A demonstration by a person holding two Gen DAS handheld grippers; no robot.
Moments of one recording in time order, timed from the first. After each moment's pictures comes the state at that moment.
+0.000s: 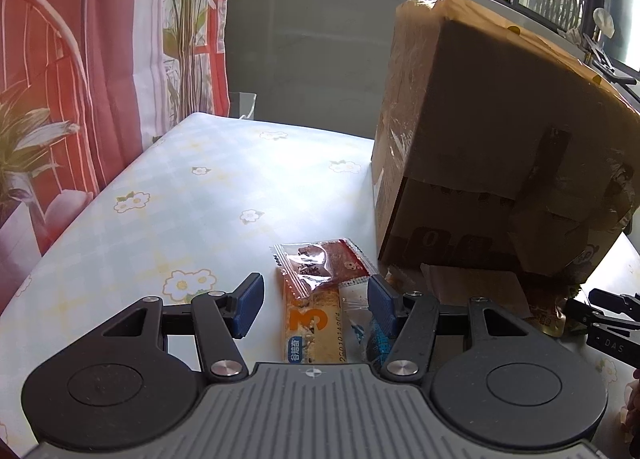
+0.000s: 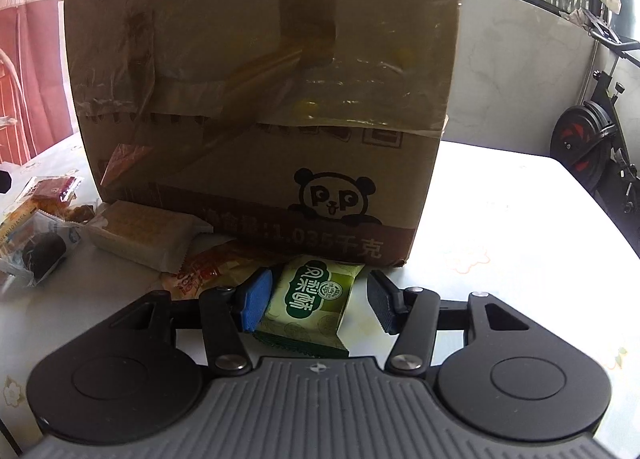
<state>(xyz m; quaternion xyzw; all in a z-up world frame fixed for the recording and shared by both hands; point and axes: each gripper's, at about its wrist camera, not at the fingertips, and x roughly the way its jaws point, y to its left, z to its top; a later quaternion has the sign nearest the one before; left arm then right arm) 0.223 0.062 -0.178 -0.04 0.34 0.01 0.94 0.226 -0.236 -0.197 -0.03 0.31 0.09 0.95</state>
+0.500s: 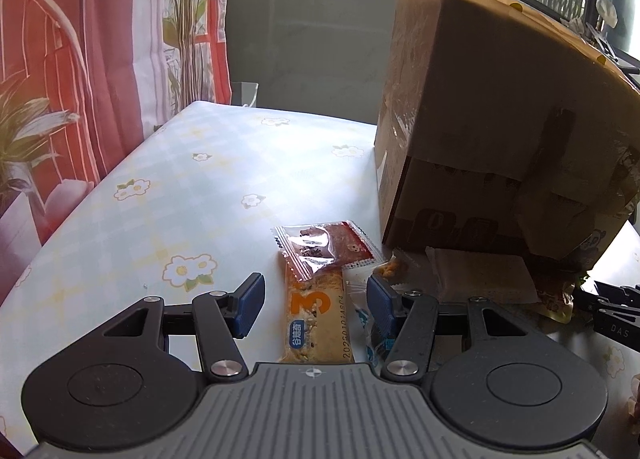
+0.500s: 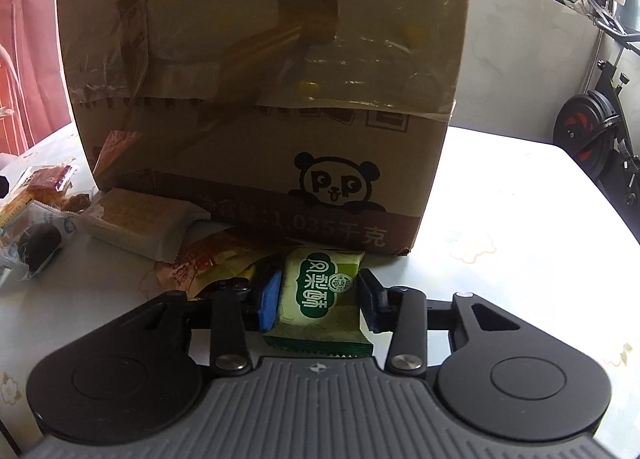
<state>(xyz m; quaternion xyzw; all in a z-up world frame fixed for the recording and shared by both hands) 0.219 0.062 -0.186 -0.03 0.36 0.01 0.93 0.238 -0.230 -0.201 -0.02 0.34 0.09 0.94</state>
